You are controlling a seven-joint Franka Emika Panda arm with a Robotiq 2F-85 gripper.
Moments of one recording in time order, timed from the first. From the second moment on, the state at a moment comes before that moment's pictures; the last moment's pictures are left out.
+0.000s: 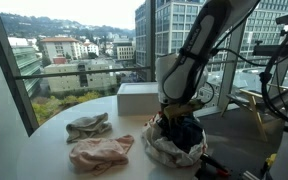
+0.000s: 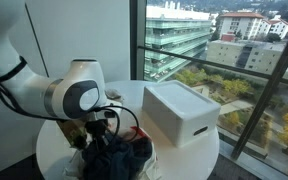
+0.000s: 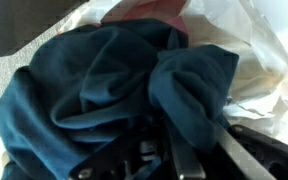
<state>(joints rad) 0.09 -0.01 -0.25 -2.76 -0.26 2.69 0.56</state>
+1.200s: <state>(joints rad) 0.02 -0.15 0.11 -2.67 -0.26 2.69 0.60</state>
